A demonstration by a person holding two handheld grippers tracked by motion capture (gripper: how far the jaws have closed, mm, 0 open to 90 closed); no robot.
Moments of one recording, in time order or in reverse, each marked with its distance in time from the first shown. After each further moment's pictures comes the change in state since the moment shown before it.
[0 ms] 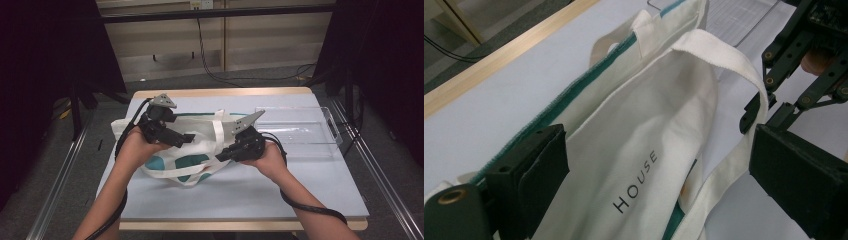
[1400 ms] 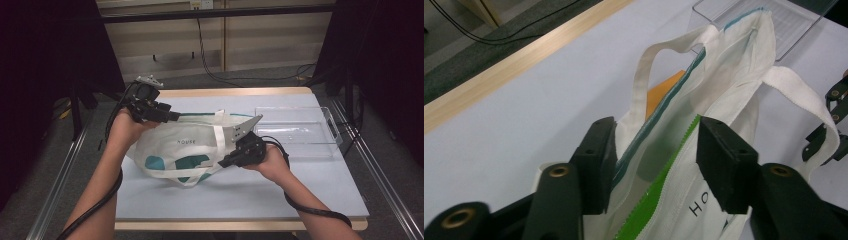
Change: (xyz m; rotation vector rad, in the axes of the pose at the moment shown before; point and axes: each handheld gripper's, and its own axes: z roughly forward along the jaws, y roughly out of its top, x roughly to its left) left arm 0.048 0.016 -0.012 0.028 0.025 -0.081; right arm 0.006 -0.007 0.002 0.074 0.033 -0.058
